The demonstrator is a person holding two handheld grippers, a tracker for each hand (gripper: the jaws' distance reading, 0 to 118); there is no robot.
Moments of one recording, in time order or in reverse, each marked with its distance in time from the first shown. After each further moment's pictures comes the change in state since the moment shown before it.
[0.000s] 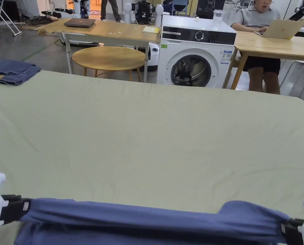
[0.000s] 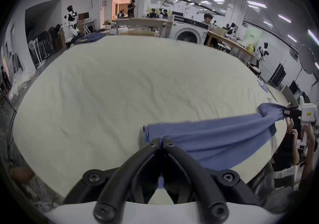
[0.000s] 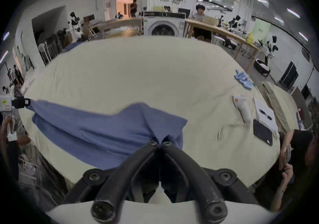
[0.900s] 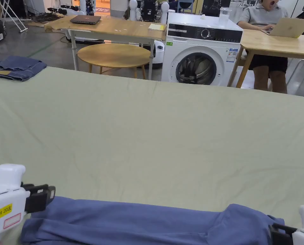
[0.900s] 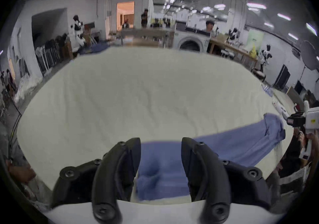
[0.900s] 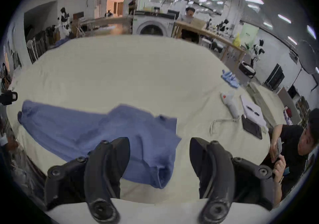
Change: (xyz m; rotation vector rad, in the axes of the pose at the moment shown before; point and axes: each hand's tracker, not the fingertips) left arm 0.041 0.010 0.006 0.182 0.055 -0.029; right arm -0.033 -0.003 0.005 0.106 -0.149 -0.019
